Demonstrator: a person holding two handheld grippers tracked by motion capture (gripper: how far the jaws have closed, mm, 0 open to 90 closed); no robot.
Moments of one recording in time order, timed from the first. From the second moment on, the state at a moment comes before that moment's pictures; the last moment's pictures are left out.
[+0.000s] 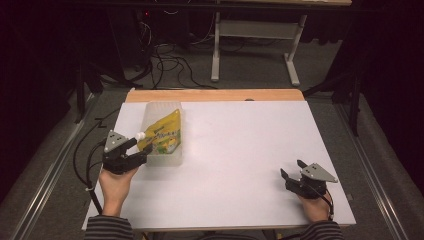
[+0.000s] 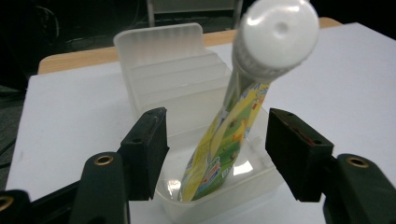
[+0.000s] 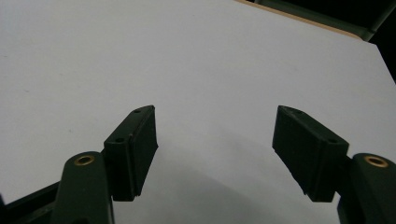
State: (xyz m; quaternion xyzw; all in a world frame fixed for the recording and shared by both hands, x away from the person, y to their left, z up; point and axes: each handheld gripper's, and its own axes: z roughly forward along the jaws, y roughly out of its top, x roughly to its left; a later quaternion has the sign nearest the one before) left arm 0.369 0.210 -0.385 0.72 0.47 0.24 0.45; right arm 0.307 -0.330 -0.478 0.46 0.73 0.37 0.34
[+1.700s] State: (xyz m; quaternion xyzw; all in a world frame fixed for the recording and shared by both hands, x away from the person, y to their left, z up) left arm 0.314 0.213 -0.397 0.72 0.43 0.22 0.49; right arm 0.307 -0.330 -0.478 0.46 0.73 0.37 0.34
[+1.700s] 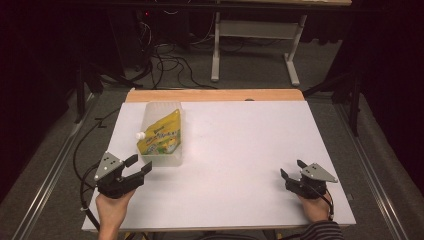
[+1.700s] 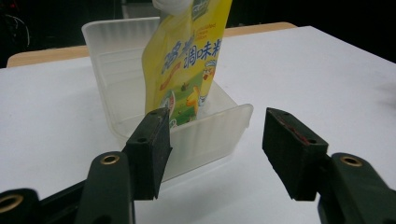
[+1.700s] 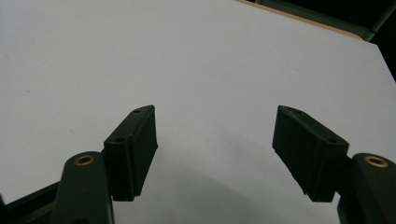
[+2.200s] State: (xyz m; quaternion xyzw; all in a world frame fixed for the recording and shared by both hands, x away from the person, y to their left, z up) left arm 0.309 0.188 -0.396 0.74 0.40 0.21 0.50; right arm 0.307 -0.332 -0.478 0.46 0.73 0.38 0.34
